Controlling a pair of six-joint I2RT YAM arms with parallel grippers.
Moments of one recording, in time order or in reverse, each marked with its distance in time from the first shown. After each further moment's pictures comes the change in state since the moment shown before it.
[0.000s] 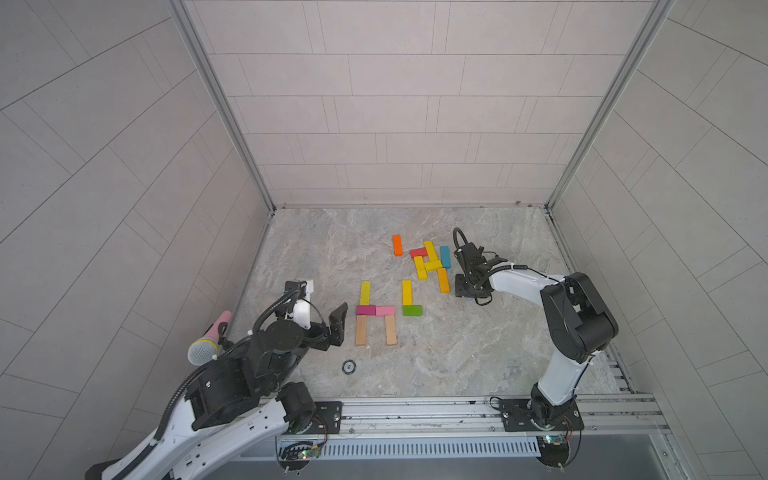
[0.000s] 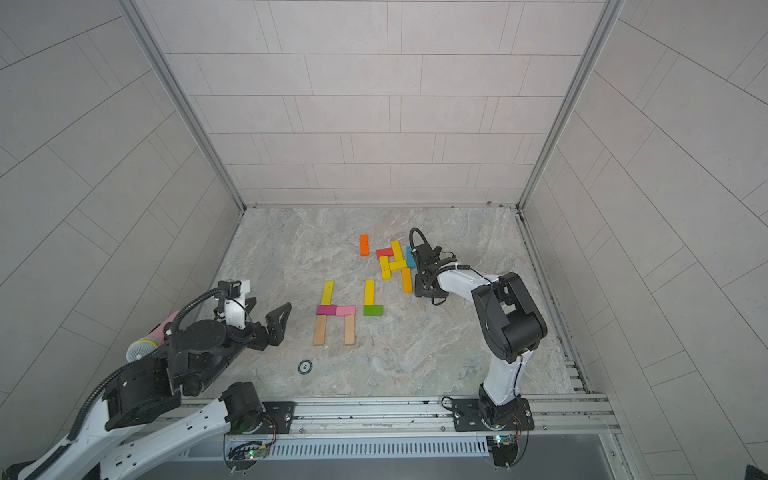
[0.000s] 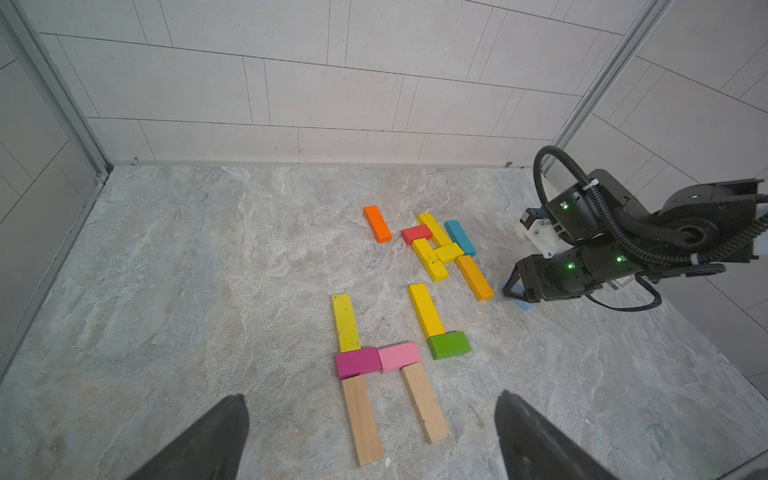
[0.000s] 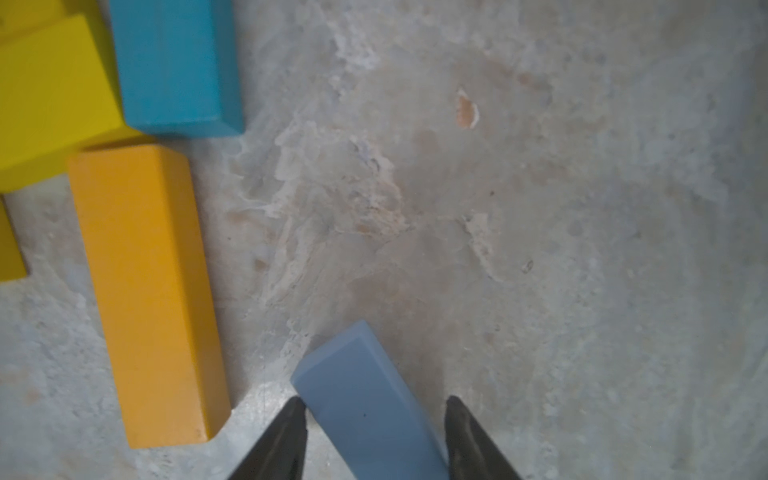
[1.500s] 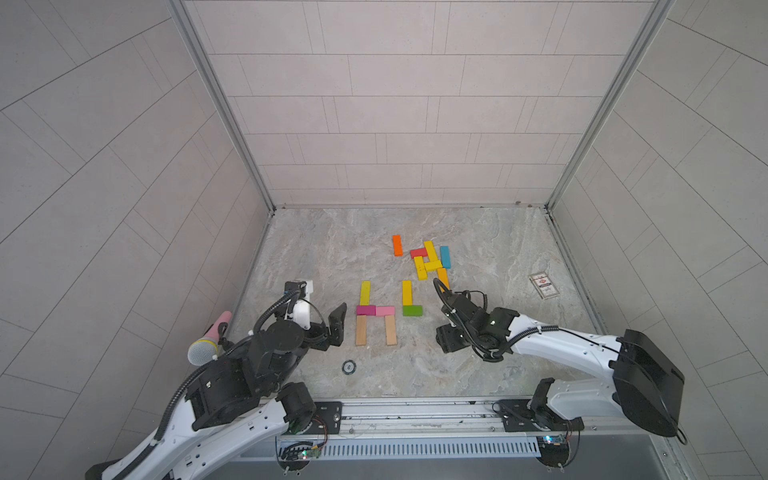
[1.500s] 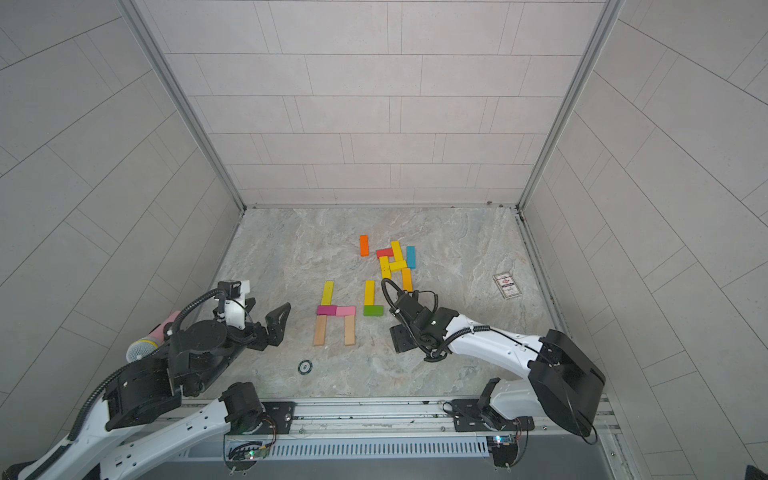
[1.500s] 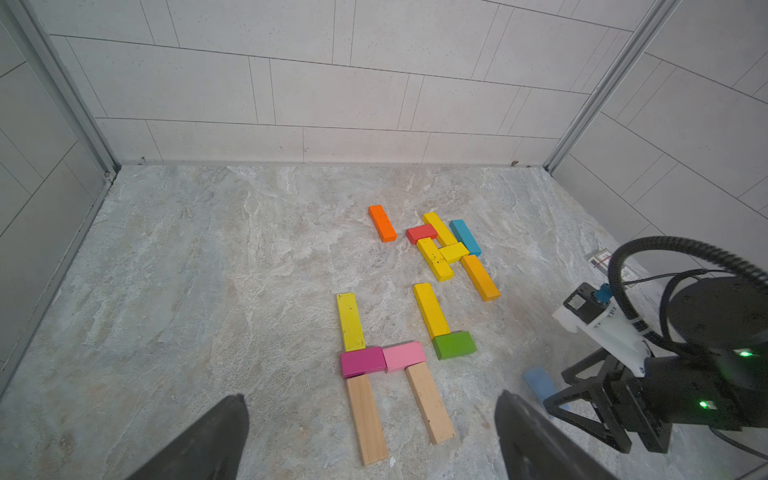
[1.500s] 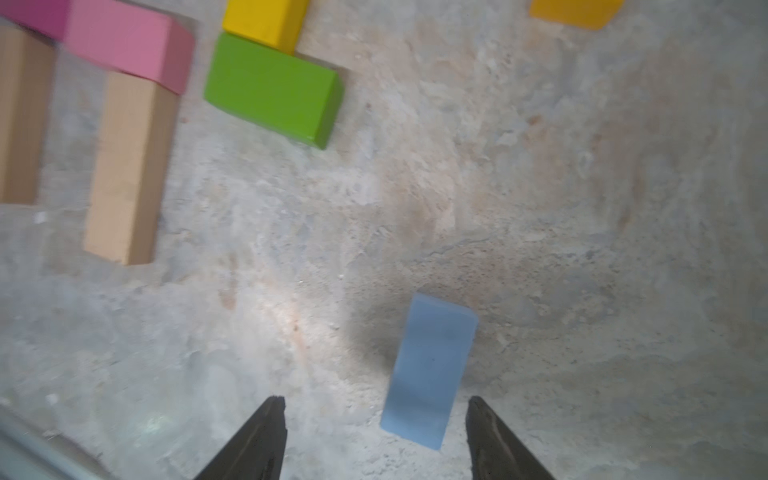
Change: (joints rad) left arm 0.000 -0.001 -0.003 -0.006 -0.012 0.000; right arm 0.483 -0.497 -0.356 0.009 -0.127 0.087
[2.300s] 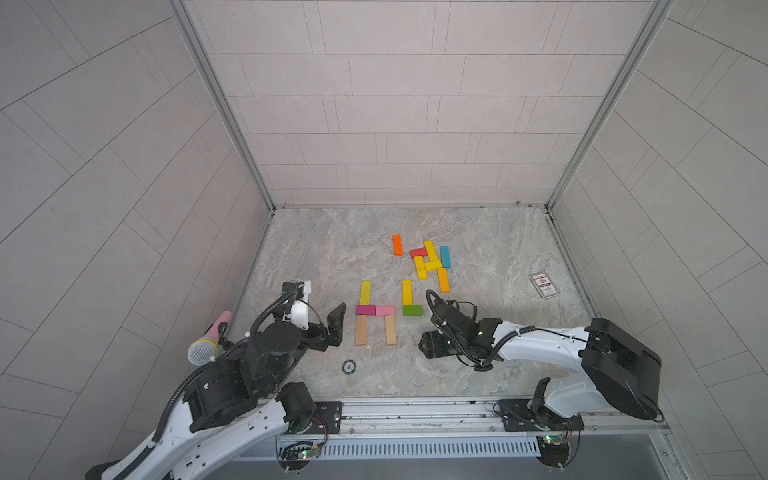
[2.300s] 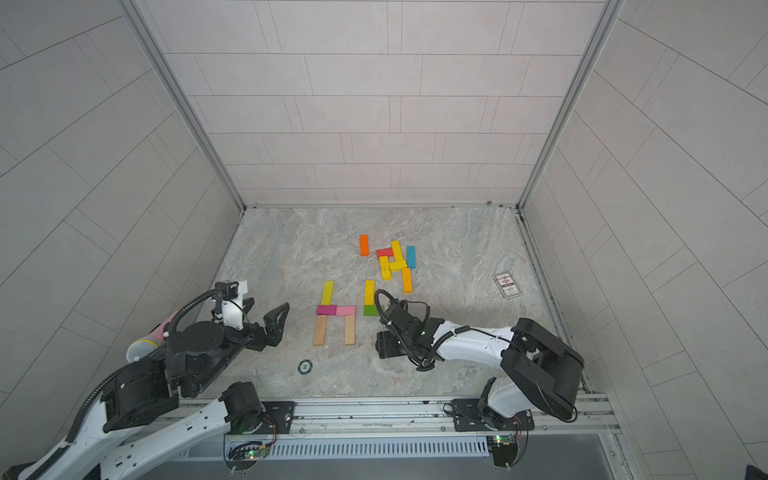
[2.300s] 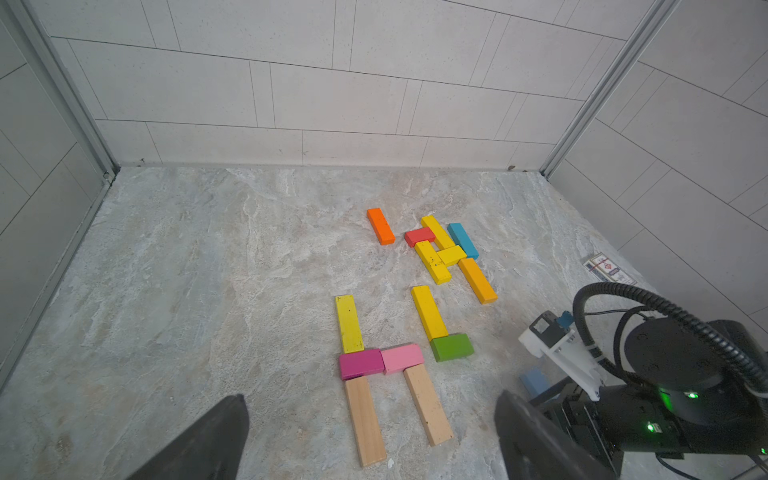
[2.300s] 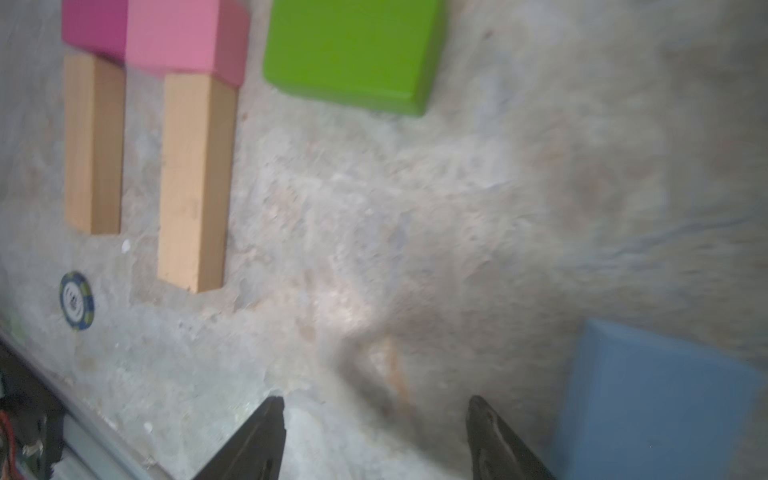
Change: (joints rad) left arm 0.000 -0.016 0.000 0.000 0.001 0.000; right arm 0.027 0.138 -0.092 0.271 -0.039 0.225
